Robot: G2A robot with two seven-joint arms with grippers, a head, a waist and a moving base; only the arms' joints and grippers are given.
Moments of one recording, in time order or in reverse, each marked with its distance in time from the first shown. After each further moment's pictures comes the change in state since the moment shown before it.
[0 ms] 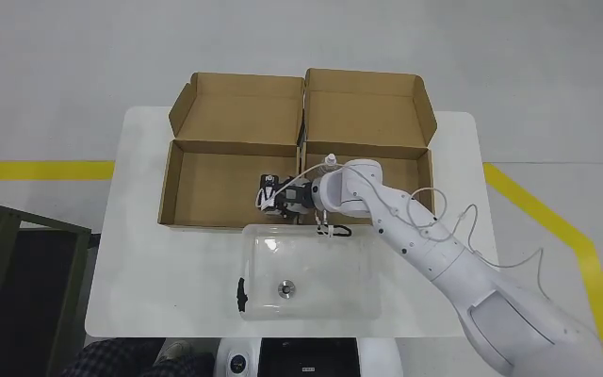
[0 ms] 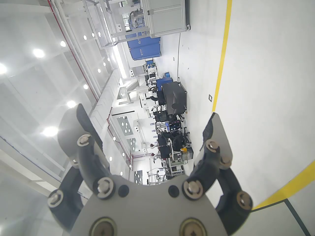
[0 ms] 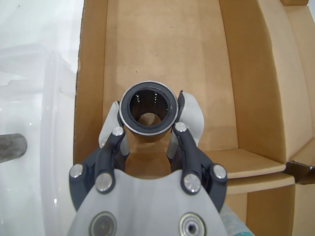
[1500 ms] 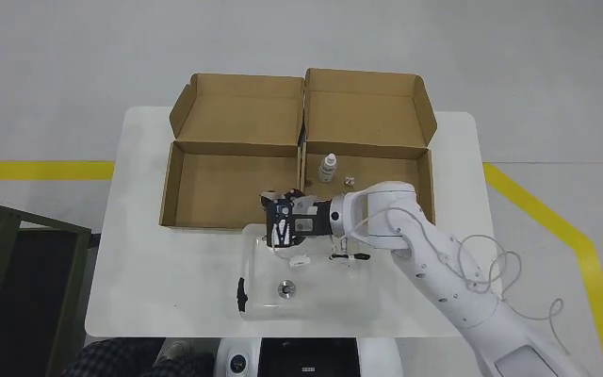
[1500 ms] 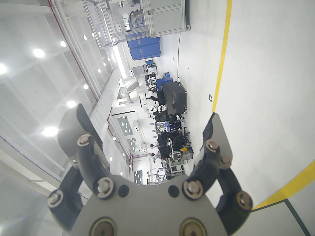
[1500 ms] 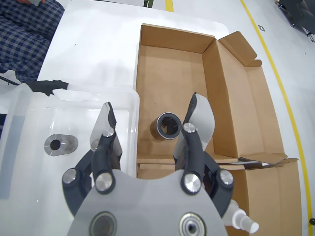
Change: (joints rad) left arm 0.000 0.000 0.000 0.000 0.000 0.000 0.000; right arm -0.318 0.114 0.282 -0.567 -0.039 -0.127 0.133
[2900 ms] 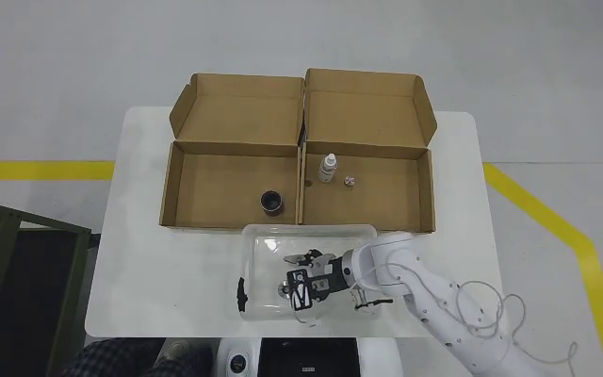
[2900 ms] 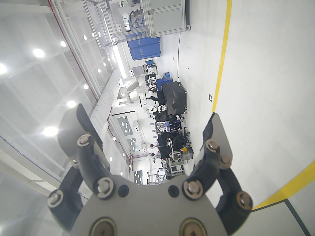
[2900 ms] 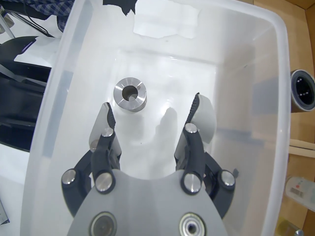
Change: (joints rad) left arm 0.000 0.000 0.000 0.000 0.000 0.000 0.000; right arm -0.214 0.103 -0.043 -0.021 -0.159 -0.119 -0.034
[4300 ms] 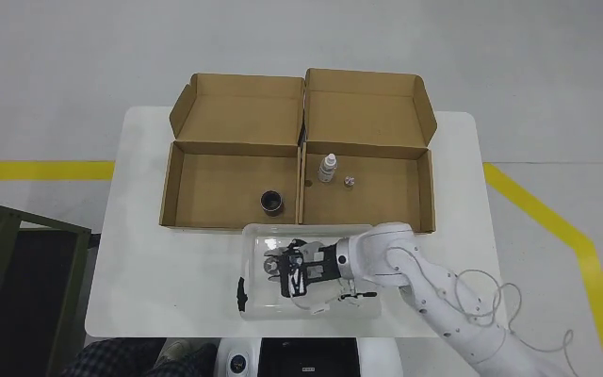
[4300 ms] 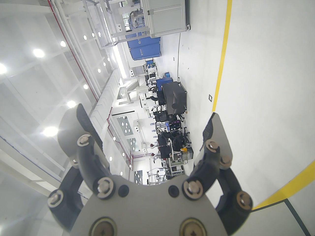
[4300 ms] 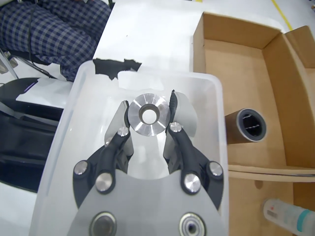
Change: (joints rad) left arm 0.000 0.000 0.000 0.000 0.000 0.000 0.000; right arm 0.061 -0.014 0.006 -0.016 0.094 0.095 -0.180
